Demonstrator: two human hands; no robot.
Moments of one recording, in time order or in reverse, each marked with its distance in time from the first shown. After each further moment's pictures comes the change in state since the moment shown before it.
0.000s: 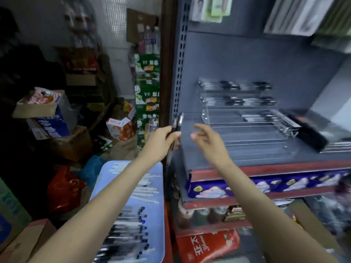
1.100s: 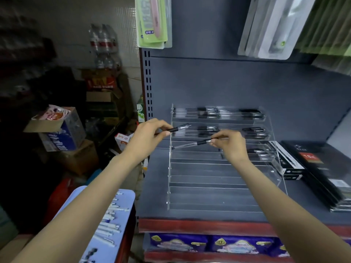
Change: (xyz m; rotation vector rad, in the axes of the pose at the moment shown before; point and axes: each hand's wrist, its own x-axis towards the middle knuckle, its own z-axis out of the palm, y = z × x) left_hand 0.137 0.084 0.071 0.379 0.197 0.149; right_hand 0.155 0.082 -0.191 -0.122 0.106 -0.018
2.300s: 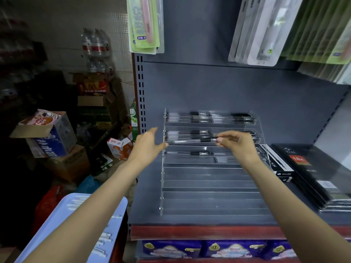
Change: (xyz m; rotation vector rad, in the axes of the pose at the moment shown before) left_hand 0.006 -0.001 0.030 -0.013 -0.073 -0.325; right_hand -0.002 0.000 -0.038 0.160 -0.046 -0.025
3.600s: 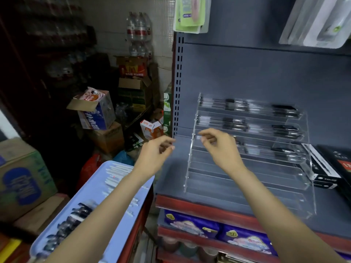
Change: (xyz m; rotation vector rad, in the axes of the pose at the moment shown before) left_hand -0.081 -0.039 -0.005 -0.171 0.113 -0.035; right_hand -0.038 -0.025 0.089 -0.299 -0.250 -0.260
